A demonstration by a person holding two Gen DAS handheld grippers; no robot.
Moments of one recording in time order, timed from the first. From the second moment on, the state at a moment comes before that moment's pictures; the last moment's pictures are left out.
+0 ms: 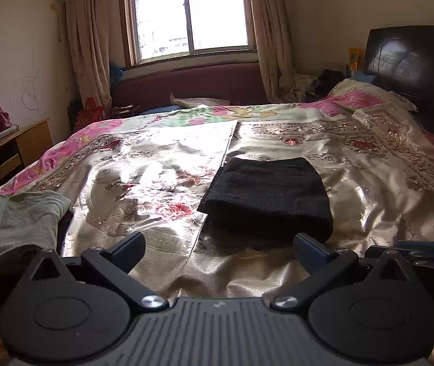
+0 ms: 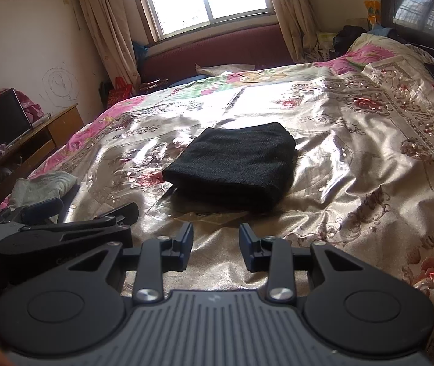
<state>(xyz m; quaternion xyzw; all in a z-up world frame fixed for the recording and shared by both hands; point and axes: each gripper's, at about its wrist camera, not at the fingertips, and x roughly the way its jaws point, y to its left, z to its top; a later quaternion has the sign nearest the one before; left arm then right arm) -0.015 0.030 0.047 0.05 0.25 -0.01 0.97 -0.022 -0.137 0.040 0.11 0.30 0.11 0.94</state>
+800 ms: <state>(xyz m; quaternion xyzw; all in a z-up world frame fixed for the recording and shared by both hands) -0.022 0.028 0.054 0.04 0.24 -0.02 0.97 -0.026 -0.136 0.043 0.11 0.30 0.12 0.94</state>
